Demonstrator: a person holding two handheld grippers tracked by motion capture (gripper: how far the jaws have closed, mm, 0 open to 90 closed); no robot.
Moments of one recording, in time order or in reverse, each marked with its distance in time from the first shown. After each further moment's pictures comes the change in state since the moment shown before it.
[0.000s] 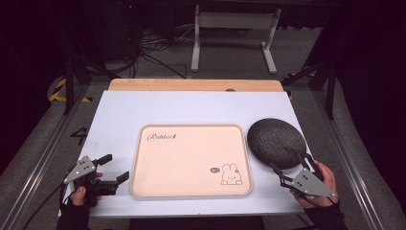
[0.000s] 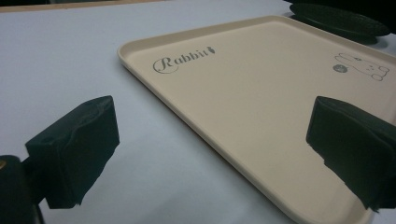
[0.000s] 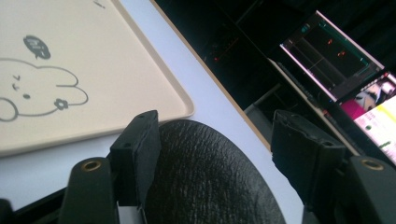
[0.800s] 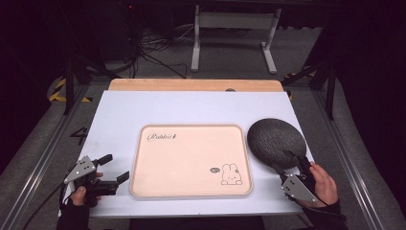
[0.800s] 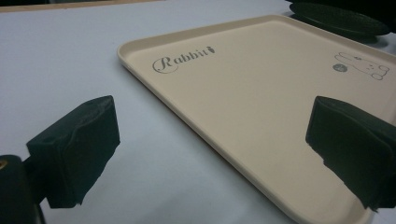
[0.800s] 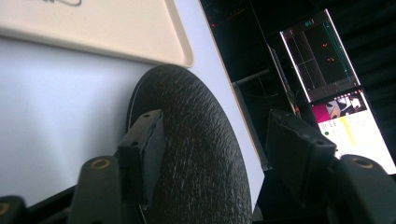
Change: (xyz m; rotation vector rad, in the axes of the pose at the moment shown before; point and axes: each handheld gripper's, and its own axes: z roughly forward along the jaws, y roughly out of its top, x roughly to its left) left arm 0.000 0.000 0.000 0.003 0.000 0.005; right arm 0.013 -0.013 0.008 0.171 -0.026 -0.290
